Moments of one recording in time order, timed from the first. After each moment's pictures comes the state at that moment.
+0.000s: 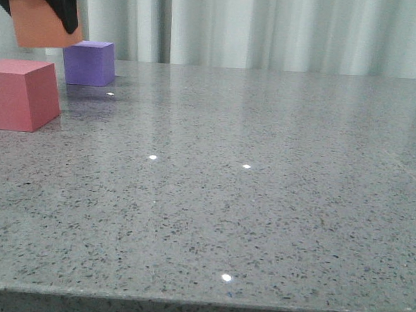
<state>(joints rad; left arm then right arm) -0.25 1.88 -1.77 0.07 1.00 -0.14 0.11 0.45 -0.52 -0.24 0.43 0.19</state>
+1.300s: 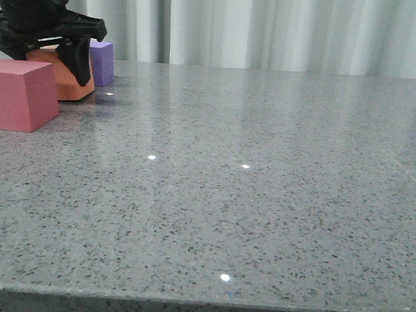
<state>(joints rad) -0.25 1.94 -1.63 0.03 0.83 -0.11 0.11 0.45 -0.52 -0.24 0.43 0.19</state>
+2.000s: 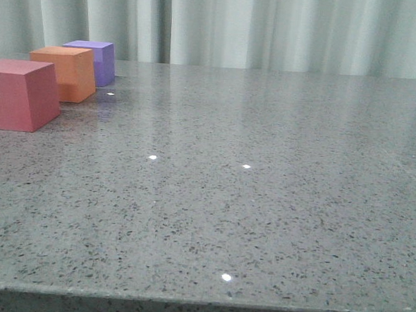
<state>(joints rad) -0.25 1.56 -1.53 0.02 0.77 -0.11 0.11 0.45 -0.52 -0.24 0.43 0.19</state>
